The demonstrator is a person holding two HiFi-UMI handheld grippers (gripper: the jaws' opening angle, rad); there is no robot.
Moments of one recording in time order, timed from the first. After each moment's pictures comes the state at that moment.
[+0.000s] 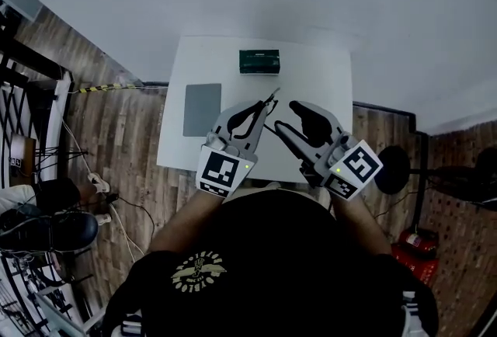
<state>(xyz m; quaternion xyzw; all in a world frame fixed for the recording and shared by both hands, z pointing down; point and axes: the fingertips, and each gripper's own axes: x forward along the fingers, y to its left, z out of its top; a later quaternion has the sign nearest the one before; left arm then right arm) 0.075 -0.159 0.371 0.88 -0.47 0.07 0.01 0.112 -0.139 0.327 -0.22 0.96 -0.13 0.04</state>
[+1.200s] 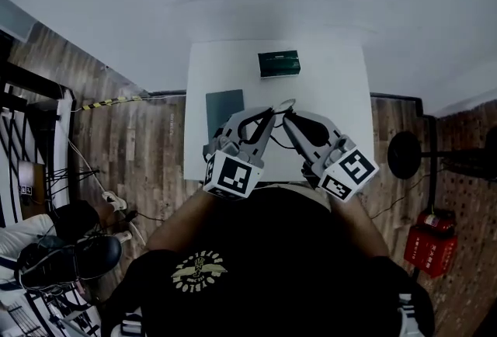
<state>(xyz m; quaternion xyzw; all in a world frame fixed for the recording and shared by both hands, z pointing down) -0.002 -0.160 0.393 0.91 -0.37 0.16 -0.09 0.011 -0.147 0.351 -0.29 0.95 -0.13 0.02</state>
